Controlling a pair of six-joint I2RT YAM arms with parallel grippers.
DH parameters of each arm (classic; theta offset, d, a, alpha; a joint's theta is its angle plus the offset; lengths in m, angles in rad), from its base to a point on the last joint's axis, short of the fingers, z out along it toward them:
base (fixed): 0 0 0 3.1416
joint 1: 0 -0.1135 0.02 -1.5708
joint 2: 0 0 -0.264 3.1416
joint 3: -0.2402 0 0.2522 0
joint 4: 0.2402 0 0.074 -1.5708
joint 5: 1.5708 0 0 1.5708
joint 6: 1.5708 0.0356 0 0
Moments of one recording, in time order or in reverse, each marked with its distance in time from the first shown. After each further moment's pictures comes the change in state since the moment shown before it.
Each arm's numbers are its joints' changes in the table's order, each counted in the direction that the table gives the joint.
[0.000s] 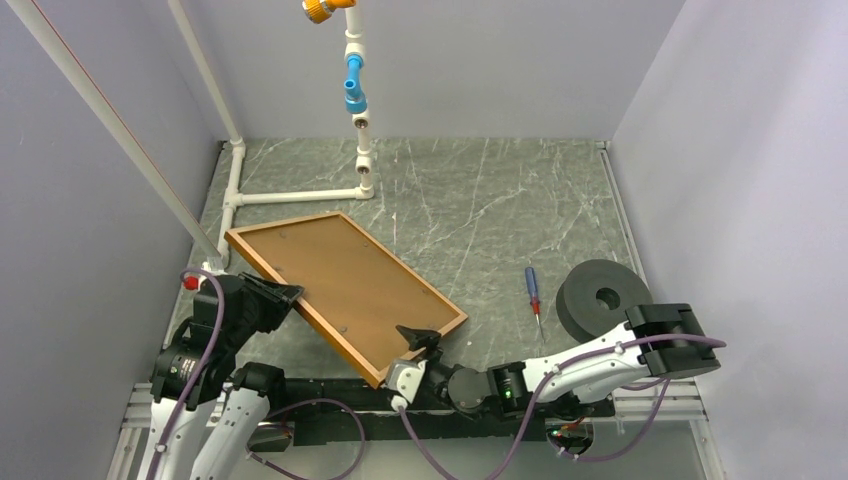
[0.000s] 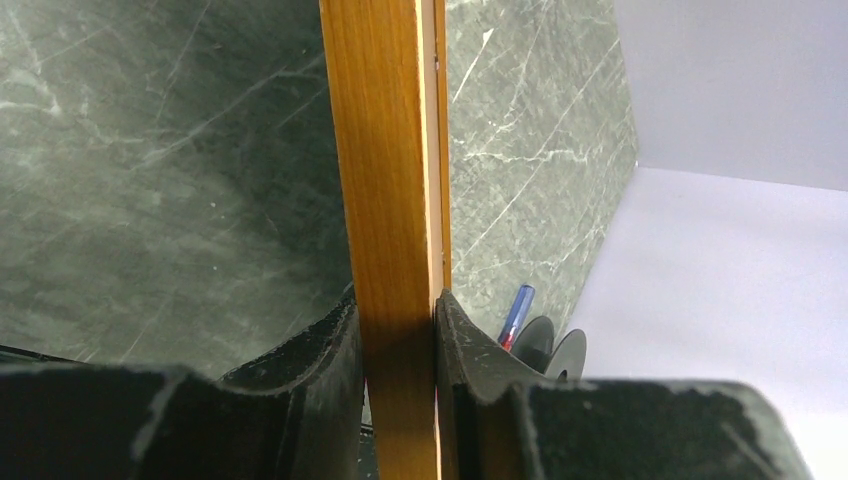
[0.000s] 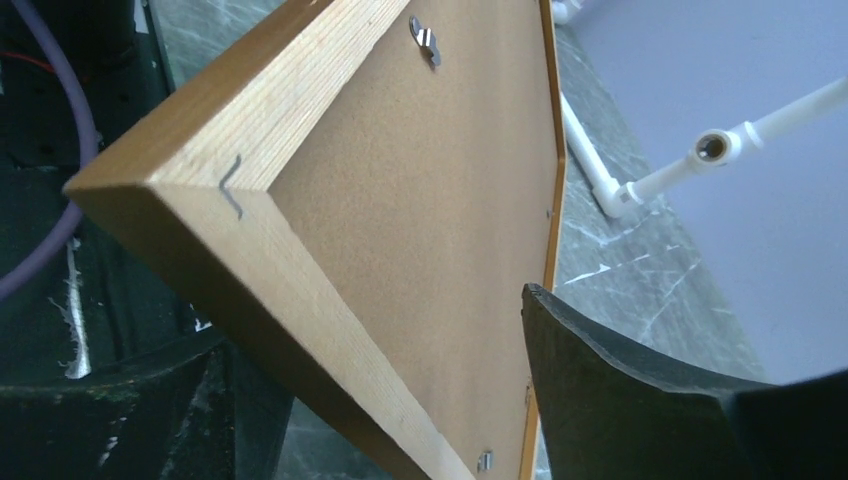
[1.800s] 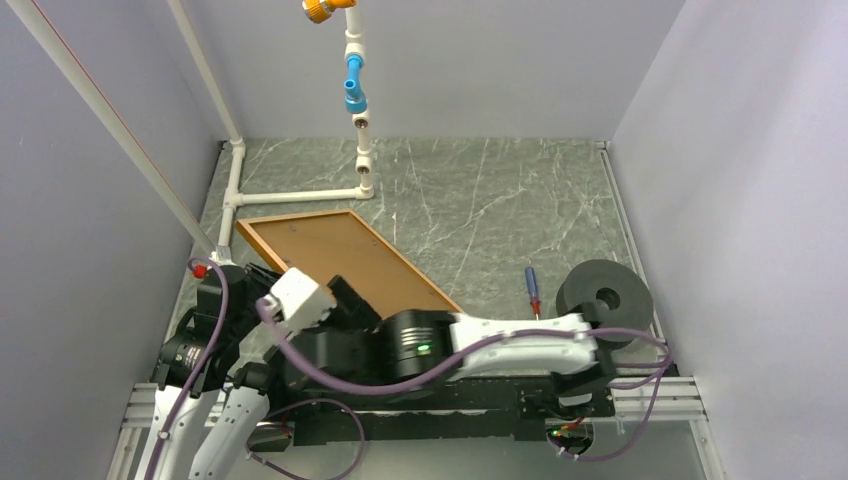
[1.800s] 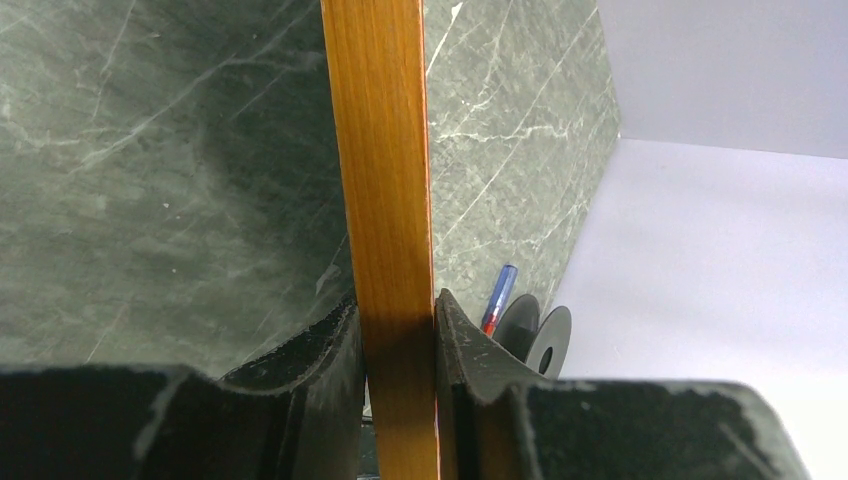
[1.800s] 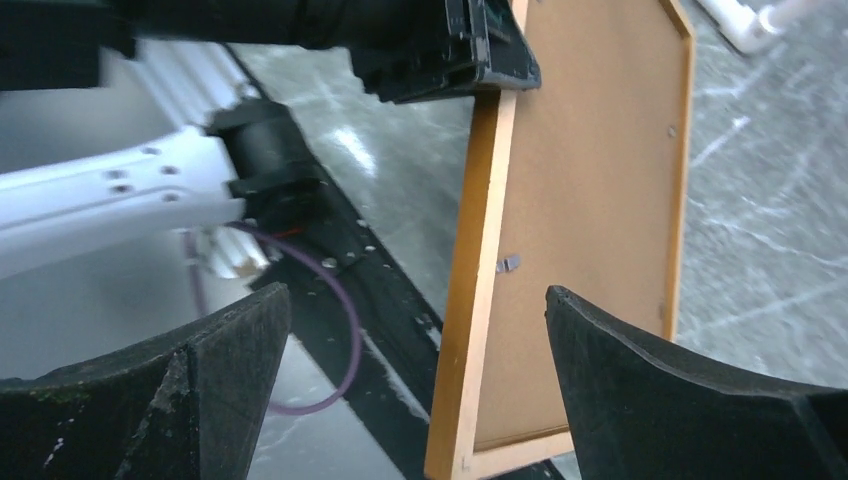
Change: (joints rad) left arm -0.002 -0.056 0.000 -0.080 0.069 0.011; right arm 0.040 -0.558 -1.689 1.690 -0.038 0.937
